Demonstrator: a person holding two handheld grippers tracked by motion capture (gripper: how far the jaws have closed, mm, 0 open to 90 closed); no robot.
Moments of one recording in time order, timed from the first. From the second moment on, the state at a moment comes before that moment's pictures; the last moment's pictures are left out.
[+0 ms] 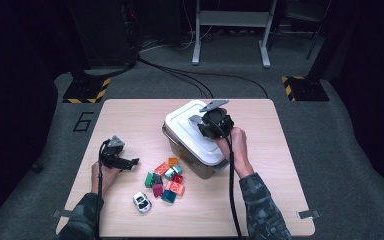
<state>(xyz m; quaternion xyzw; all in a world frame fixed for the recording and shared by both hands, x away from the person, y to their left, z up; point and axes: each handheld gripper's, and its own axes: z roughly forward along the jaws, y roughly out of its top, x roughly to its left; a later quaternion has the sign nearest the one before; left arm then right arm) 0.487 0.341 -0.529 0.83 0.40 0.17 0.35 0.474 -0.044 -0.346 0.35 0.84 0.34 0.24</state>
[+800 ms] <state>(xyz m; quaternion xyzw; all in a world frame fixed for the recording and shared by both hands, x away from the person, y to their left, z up) 0.486 0.340 -0.529 0.83 0.40 0.17 0.35 0.475 -0.092 -0.332 0.40 0.81 0.34 0.27</state>
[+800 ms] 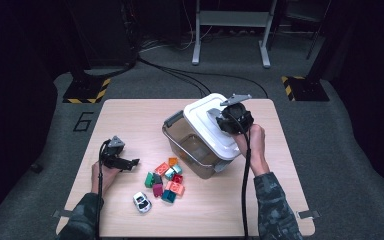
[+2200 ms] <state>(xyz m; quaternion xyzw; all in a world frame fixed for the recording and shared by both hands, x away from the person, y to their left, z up) 0.487 0.340 -0.530 0.83 0.40 0.18 0.35 0.488 -0.198 -0.353 0.53 0.72 0.31 0.33</state>
